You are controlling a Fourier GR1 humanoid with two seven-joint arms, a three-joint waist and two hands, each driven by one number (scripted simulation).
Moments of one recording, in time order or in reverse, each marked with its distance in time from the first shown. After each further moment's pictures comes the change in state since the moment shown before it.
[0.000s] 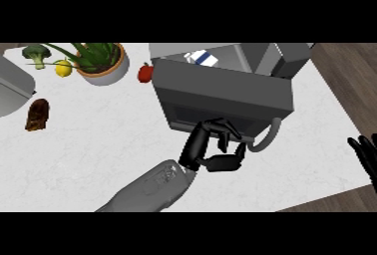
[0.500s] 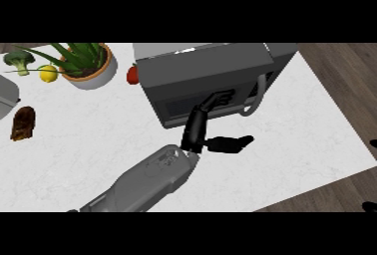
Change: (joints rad) left arm -0.112 -0.002 0.034 0.055 0.145 0.117 0.042; right arm -0.101 -0.120 -0.123 -0.068 0.082 -0.058 0.007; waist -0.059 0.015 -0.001
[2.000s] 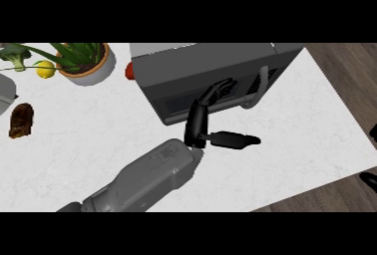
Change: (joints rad) left arm -0.063 0.000 -0.028 0.015 0.231 0.036 -0.168; right arm -0.196 -0.008 0.007 0.116 -0.075 -0.007 0.059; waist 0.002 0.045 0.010
